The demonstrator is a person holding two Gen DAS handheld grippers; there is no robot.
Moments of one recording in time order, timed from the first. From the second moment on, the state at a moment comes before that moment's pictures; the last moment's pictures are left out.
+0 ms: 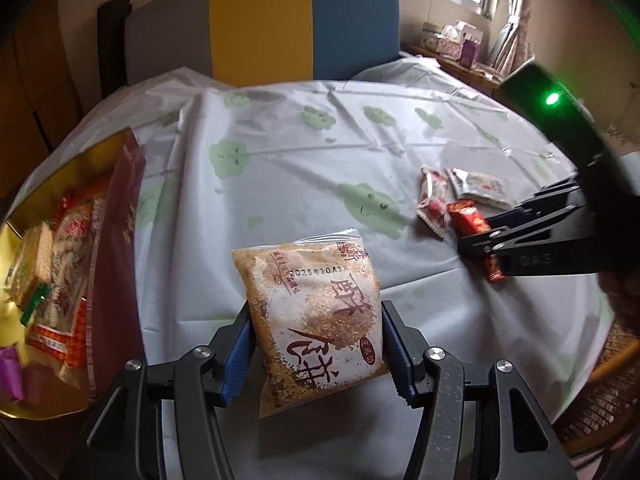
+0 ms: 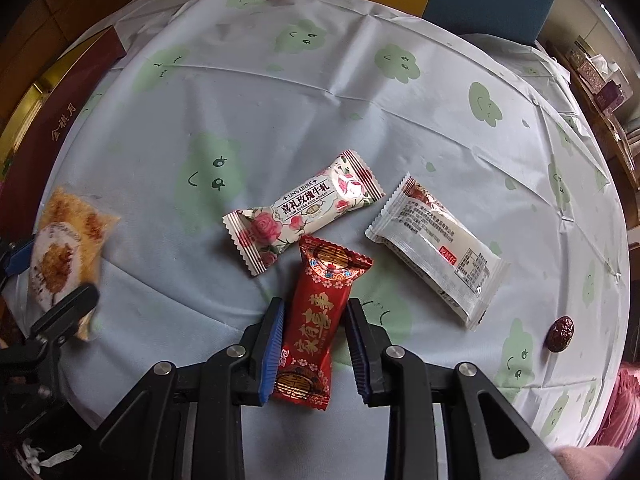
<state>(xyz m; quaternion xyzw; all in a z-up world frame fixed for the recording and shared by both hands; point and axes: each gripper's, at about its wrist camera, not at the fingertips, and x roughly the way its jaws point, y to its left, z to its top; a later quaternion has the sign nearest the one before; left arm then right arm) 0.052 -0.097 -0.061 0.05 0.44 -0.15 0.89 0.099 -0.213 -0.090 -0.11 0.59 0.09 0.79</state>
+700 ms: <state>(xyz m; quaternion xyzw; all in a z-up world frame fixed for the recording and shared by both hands) 0.044 0.036 0.006 -0.08 0.40 -0.04 0.91 0.097 -0.209 -0.091 -0.13 0.58 0.09 0.80</state>
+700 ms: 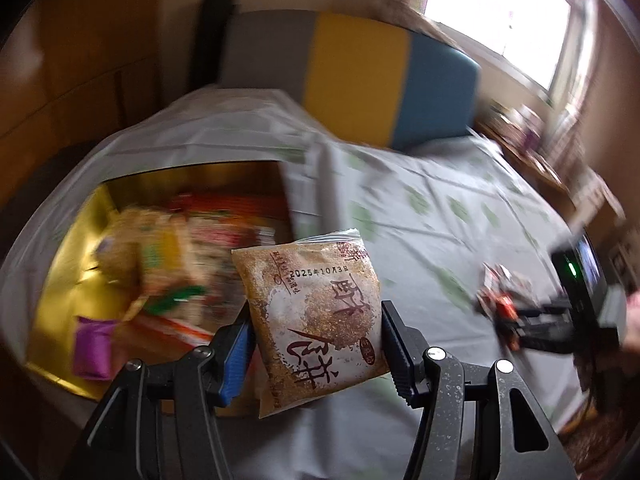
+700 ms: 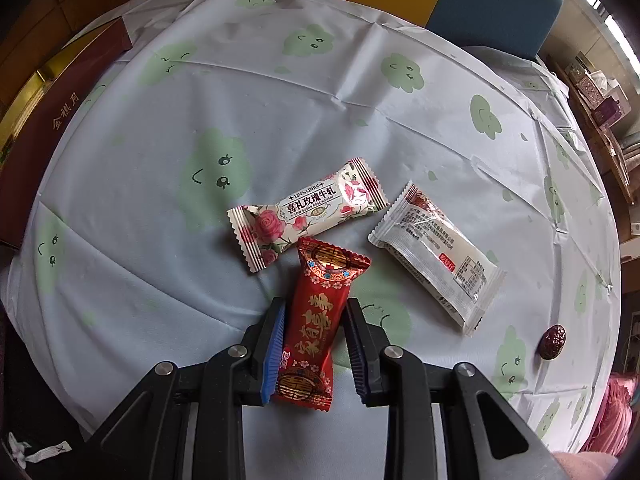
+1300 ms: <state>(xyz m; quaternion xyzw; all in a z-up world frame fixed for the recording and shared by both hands) 0.050 0.171 -0.034 -0.20 0.43 0.13 0.87 0.098 -0.210 -0.089 -0.13 0.58 0.09 0.80</state>
